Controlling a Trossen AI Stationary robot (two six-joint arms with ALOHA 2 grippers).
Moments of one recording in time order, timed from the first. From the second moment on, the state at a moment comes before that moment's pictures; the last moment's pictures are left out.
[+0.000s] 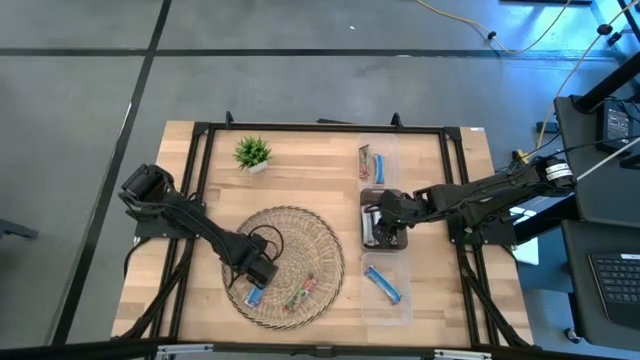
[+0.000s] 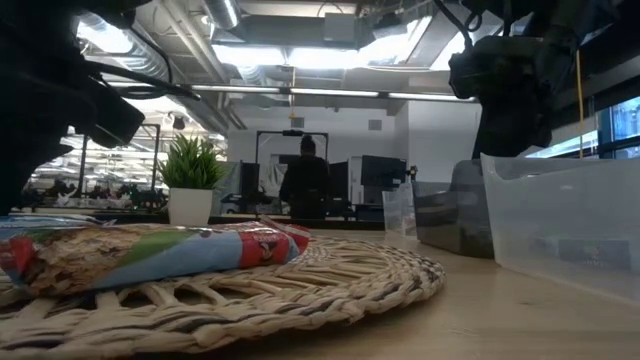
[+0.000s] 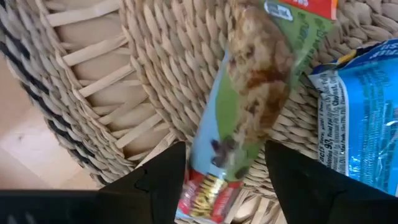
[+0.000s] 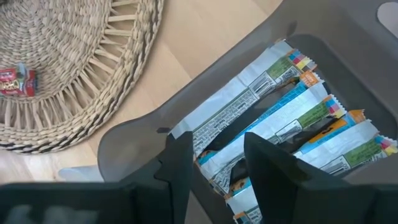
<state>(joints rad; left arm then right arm) -0.53 1.69 0.95 -0.83 0.06 -1.51 0.16 1.28 0.76 -0.54 0.13 0.83</state>
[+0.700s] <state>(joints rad) -0.53 1.65 0.96 -0.85 0.04 -1.51 0.16 1.28 0.77 -0.55 0.14 0.80</state>
